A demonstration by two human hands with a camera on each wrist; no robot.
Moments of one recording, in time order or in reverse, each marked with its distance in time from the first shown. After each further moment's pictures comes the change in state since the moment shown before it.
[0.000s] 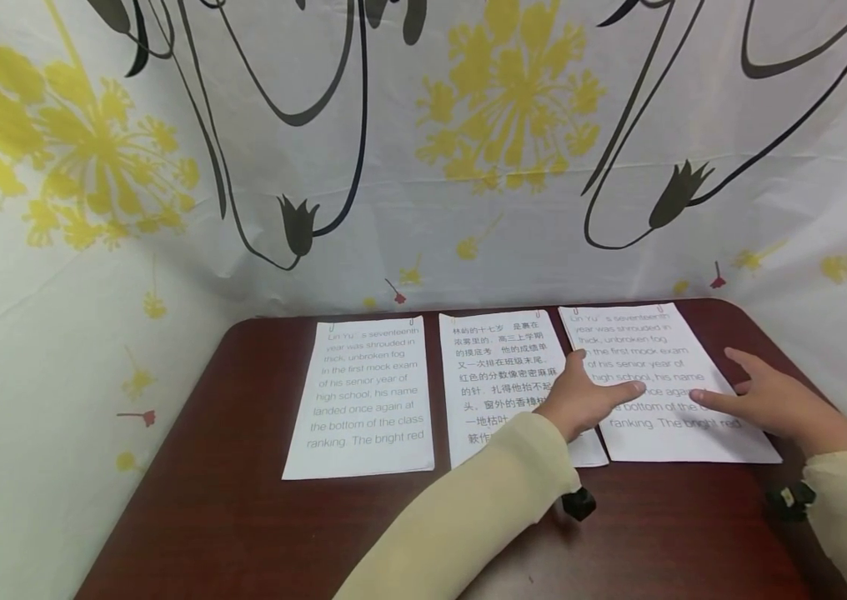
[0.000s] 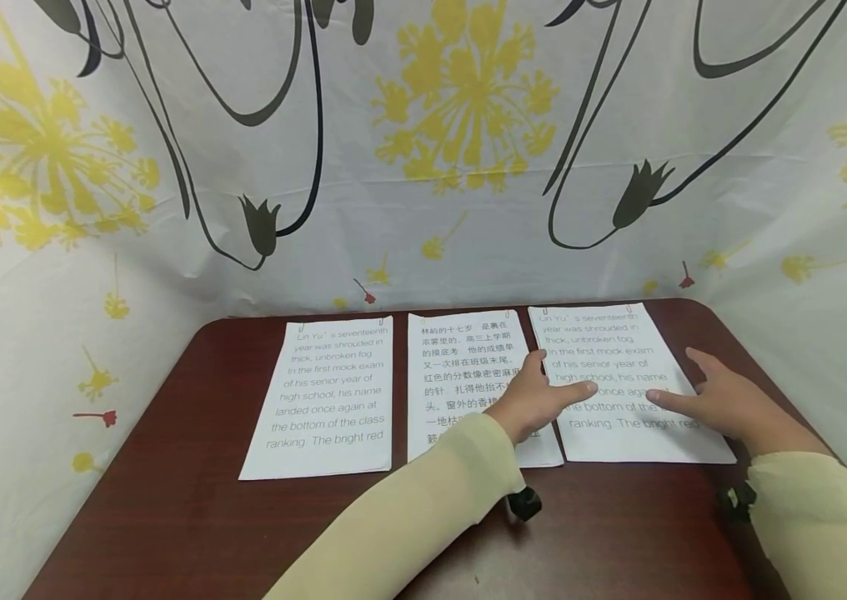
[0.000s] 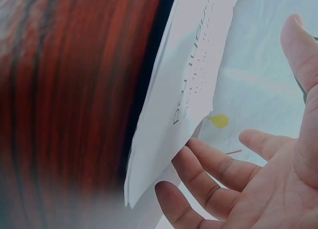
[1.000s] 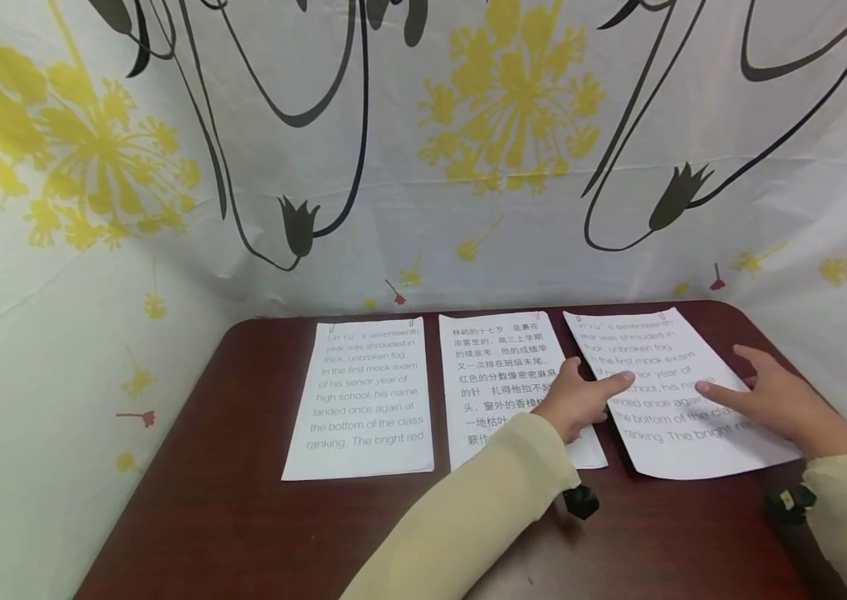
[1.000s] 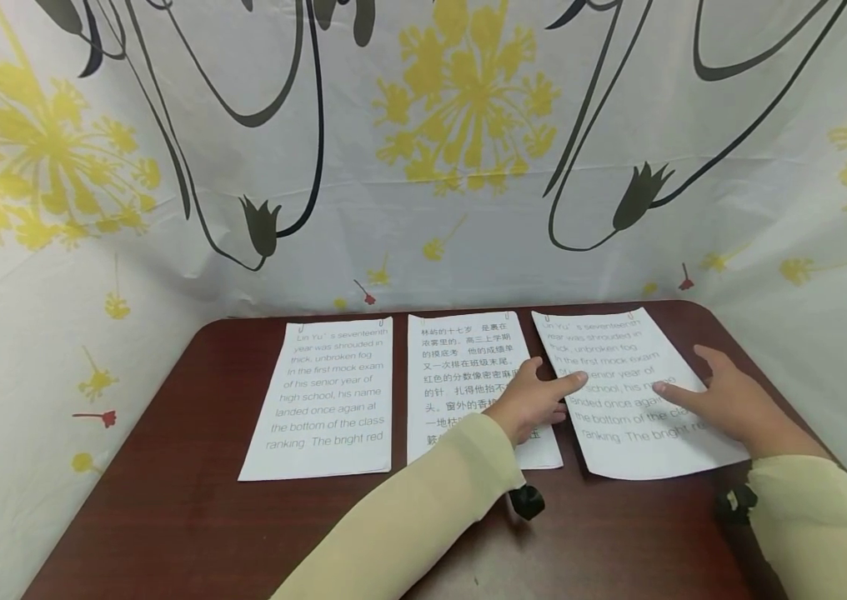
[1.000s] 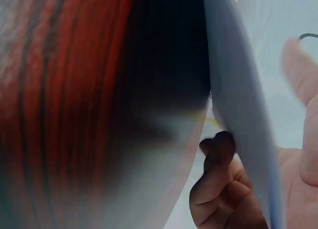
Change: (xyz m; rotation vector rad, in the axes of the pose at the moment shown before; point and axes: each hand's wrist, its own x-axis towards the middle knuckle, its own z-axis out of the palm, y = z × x) left_hand 0.010 -0.006 0.004 -0.251 -0.031 -0.086; right_hand -0.001 0.004 -0.003 0.031 0.108 -0.017
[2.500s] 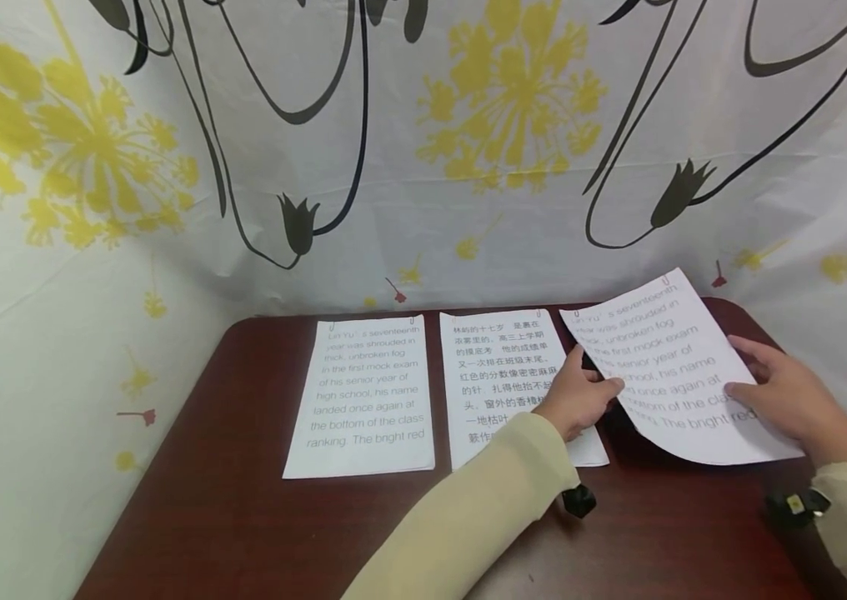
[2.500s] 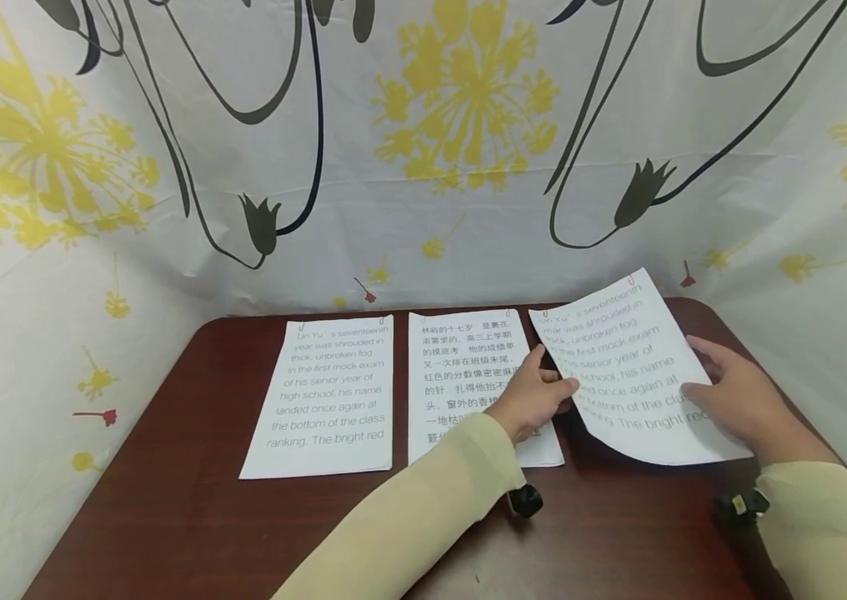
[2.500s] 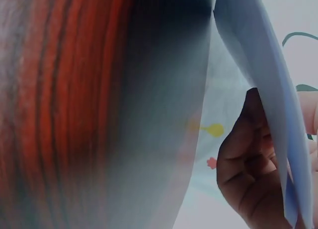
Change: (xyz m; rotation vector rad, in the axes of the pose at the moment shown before) left_hand 0.007 -0.003 -0.004 0.051 -0.031 0.160; right_hand -0.009 -0.009 -0.001 0.162 0.115 -0.031
